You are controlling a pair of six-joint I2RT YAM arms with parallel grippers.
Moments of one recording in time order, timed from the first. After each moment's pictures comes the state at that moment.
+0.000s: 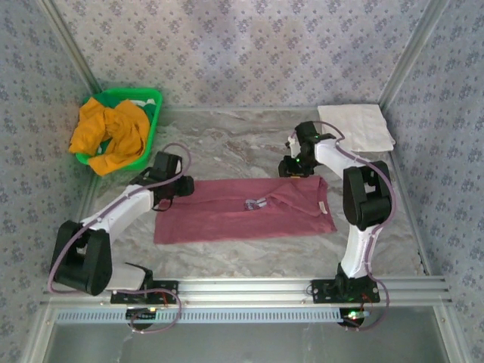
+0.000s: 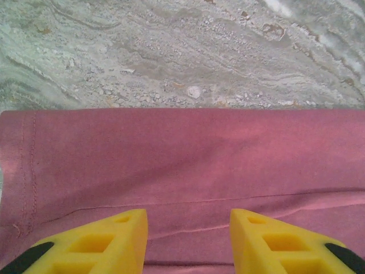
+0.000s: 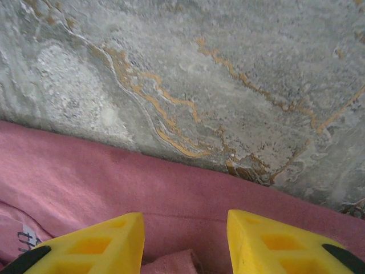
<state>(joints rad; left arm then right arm) -0.34 1.36 0.82 -0.42 -0.01 -0.38 0.25 1.93 1.38 -0.73 -0.28 0.14</state>
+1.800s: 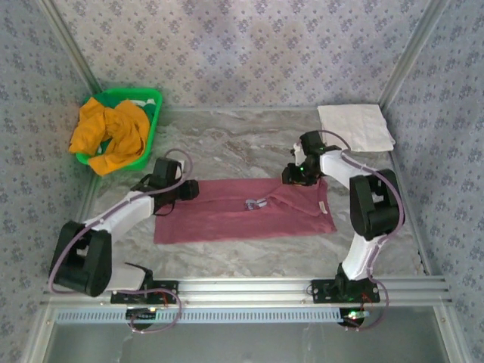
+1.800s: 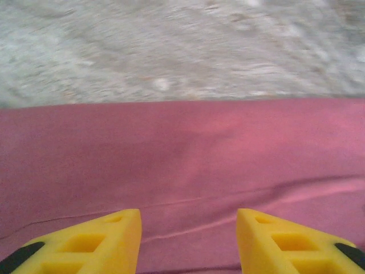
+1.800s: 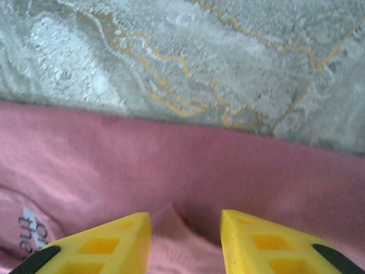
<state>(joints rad) -0.36 1.31 0.71 -0.26 0.11 -0.36 0.24 1.83 1.20 -0.60 -0.32 0.20</state>
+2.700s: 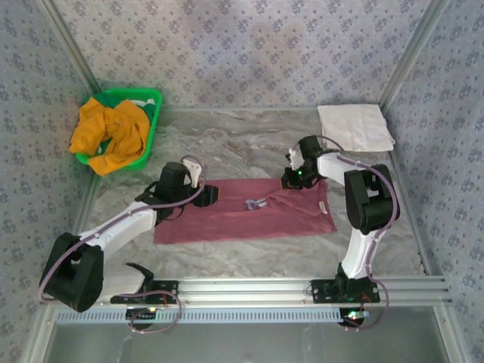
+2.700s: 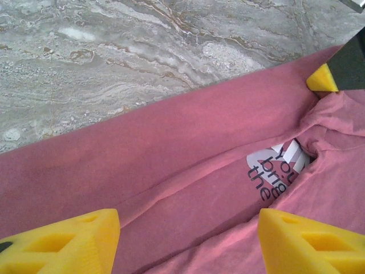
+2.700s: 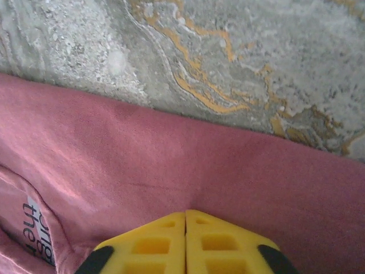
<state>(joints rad) -0.48 1.25 0.66 -0.11 0.24 -0.25 0.24 1.88 1.16 -0.54 -0.43 0.15</state>
